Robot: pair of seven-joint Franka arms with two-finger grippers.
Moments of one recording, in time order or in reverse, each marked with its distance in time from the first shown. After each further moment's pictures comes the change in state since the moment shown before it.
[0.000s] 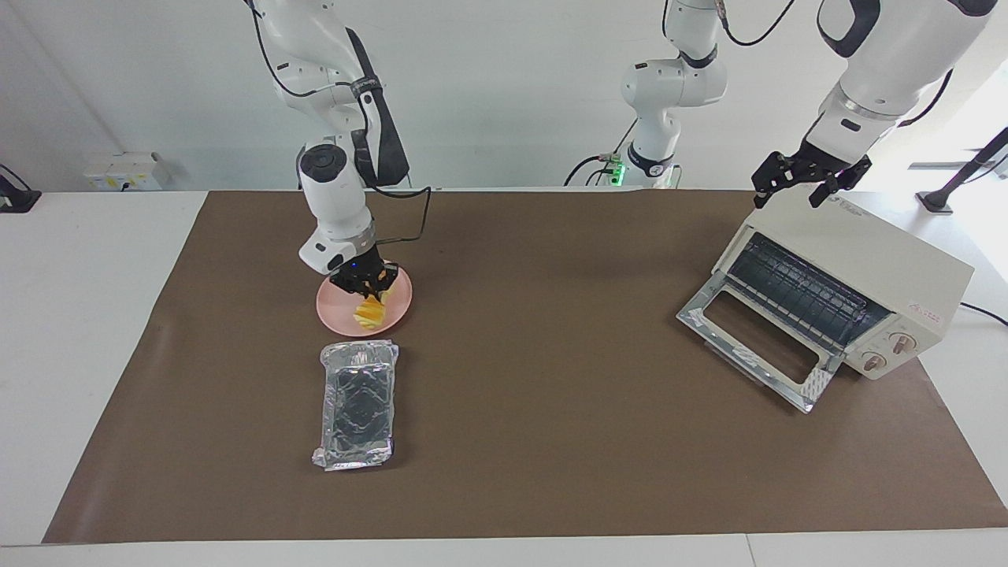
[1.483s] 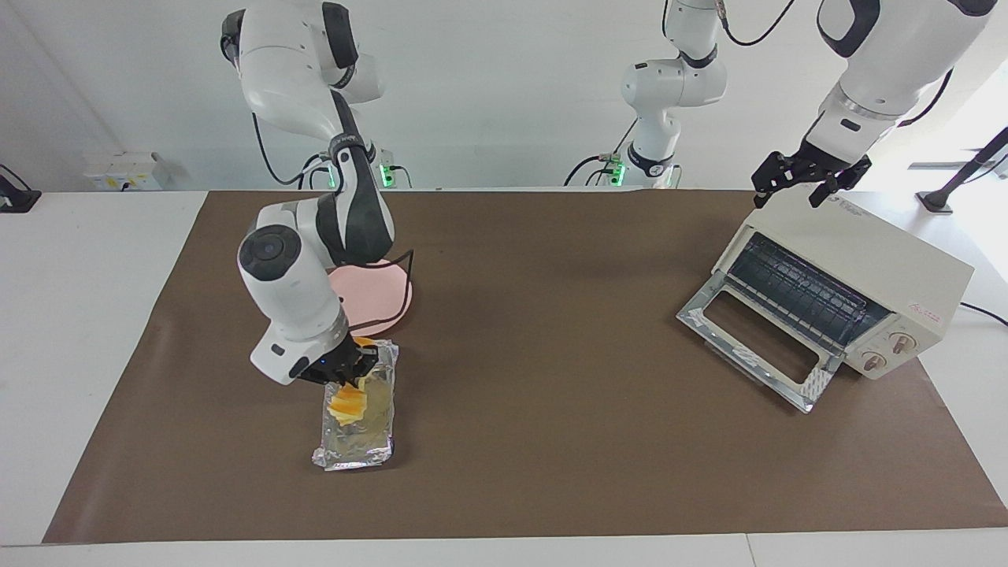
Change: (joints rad) left arm 0.000 0.000 0.000 0.000 0.000 0.000 0.000; right arm -0.066 0.714 -0.010 1.001 -0.001 -0.250 -0.195
